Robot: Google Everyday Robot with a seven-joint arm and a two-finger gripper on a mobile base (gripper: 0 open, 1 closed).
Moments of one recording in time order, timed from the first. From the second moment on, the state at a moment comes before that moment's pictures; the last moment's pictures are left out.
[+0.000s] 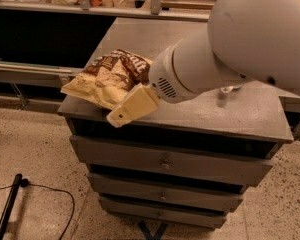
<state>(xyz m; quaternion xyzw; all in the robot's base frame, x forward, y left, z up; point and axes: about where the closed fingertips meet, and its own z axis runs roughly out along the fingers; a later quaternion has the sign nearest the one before) 0.474 0.009 0.938 -0.43 0.81 0.13 0.37</state>
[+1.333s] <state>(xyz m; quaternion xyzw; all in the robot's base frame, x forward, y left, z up) 0.536 0.031 0.861 -0.39 0.82 0.18 0.37</state>
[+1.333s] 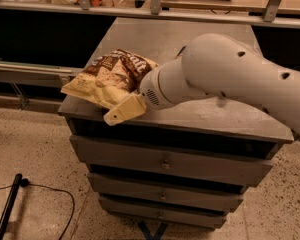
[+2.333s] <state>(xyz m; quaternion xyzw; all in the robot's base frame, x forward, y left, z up) 0.553 0.067 0.852 -0.43 0.81 0.21 0.34</state>
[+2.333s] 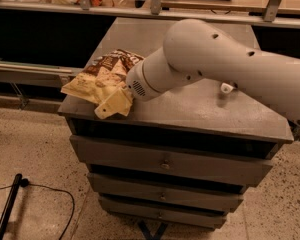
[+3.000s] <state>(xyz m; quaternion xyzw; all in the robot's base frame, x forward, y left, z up) 0.558 0.073 0.842 -0.44 0.83 0.20 0.29</state>
